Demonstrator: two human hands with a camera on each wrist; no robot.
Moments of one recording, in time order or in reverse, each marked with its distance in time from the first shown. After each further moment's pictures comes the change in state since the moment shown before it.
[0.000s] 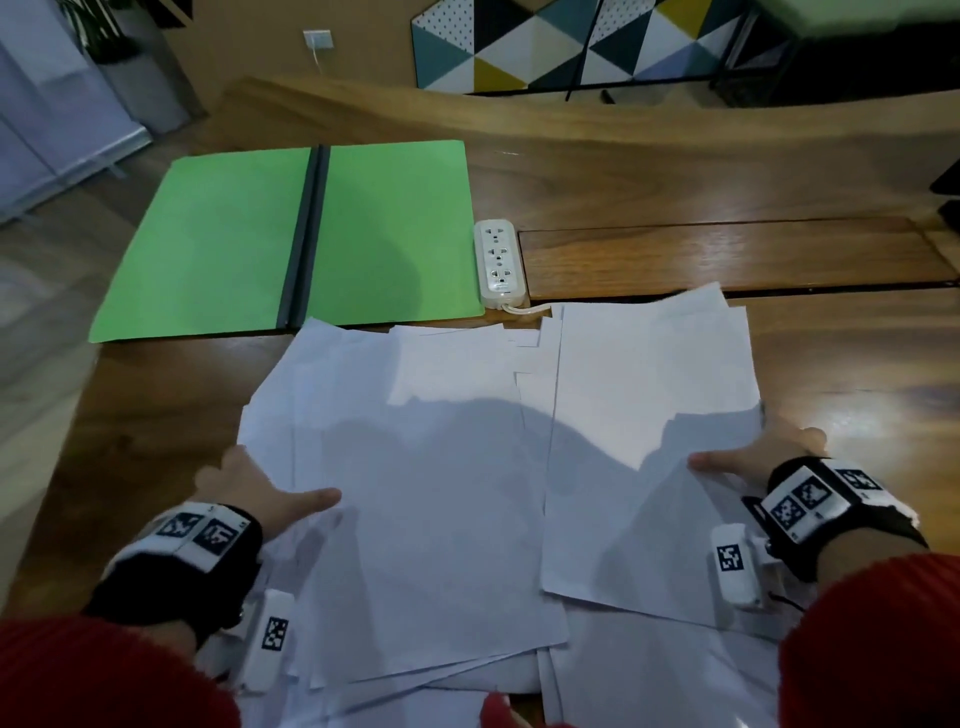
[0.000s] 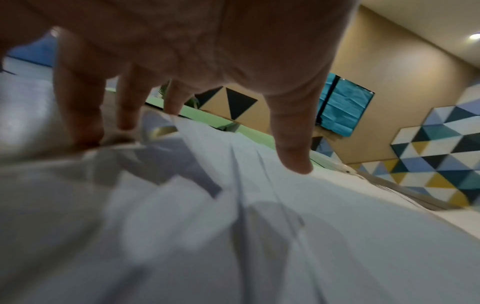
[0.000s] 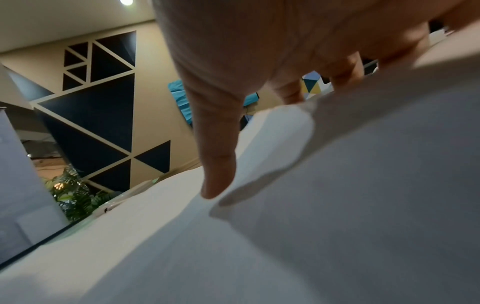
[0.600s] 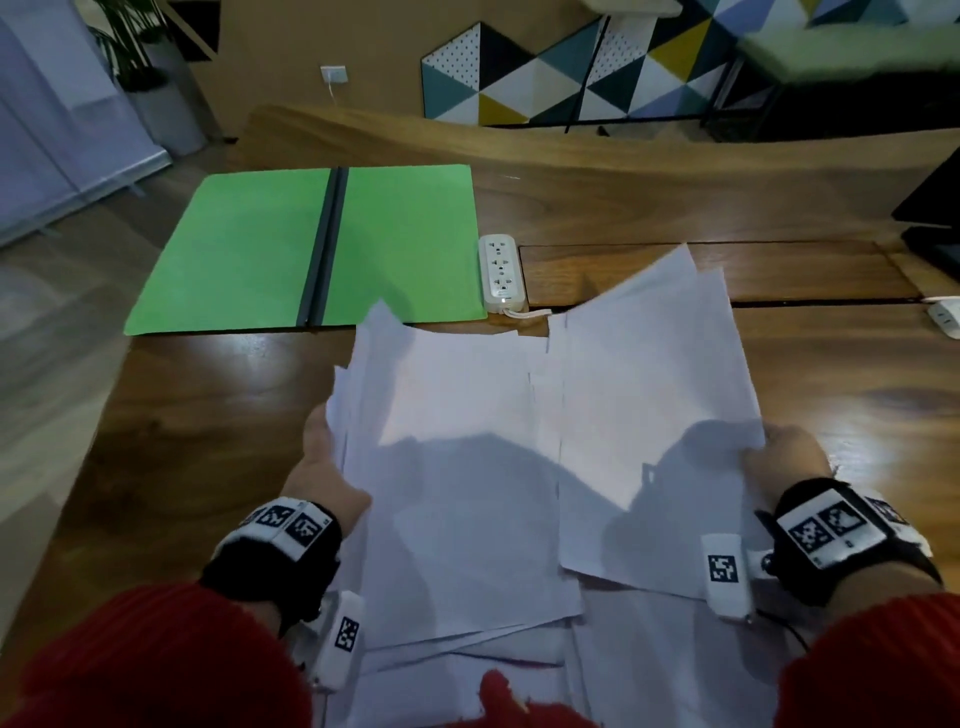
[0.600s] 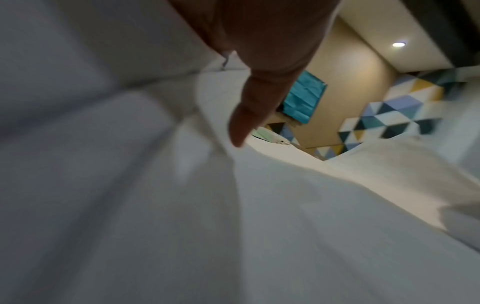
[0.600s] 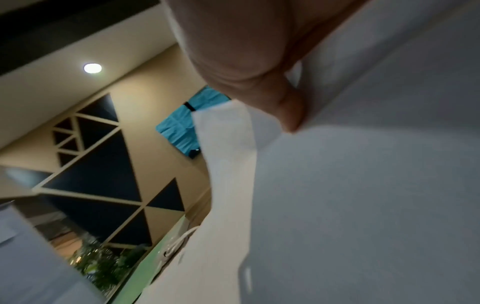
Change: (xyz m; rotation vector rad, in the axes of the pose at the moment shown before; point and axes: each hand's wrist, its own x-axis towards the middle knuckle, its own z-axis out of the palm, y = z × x) left_hand -0.061 0.012 0.022 -0.344 -0.046 0.286; right_hand -0.051 0.020 -0.015 0.234 0.135 -0.195
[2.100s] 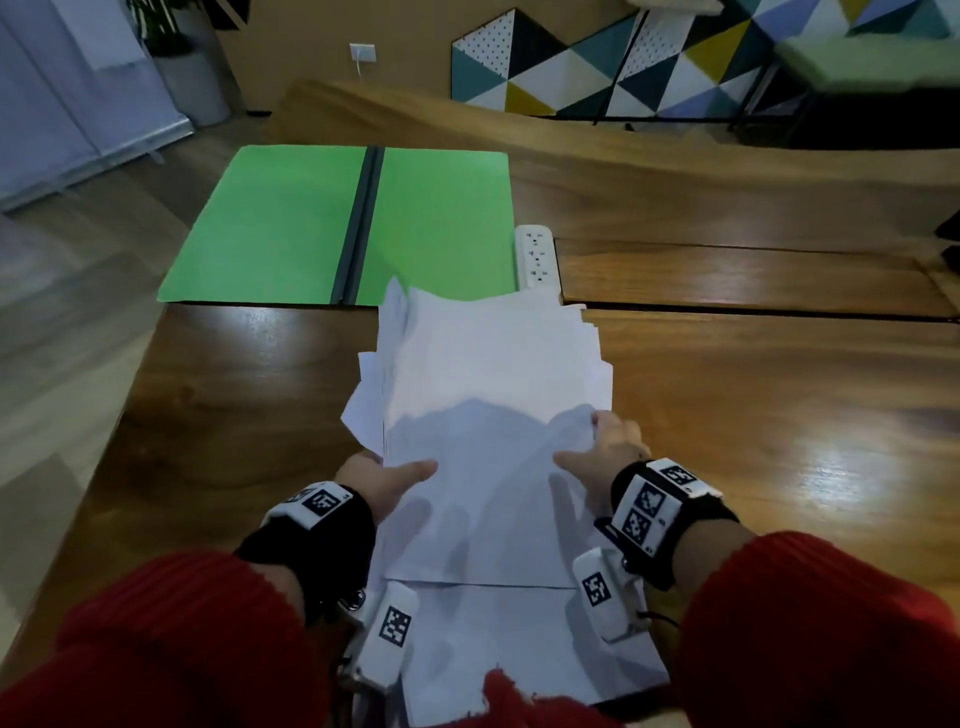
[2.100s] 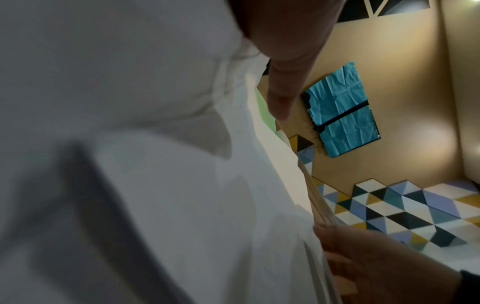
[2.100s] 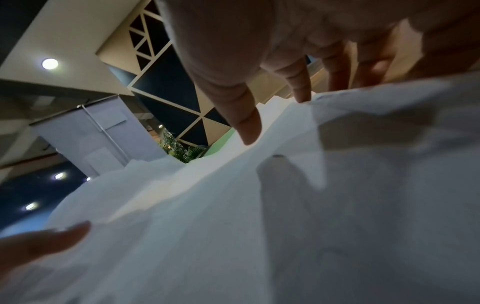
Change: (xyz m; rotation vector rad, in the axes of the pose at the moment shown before) left_hand 0.017 -0.020 0.016 -0.336 -0.133 -0.159; right_hand -0.059 -0.096 0.112 -0.214 -0.387 -0.153
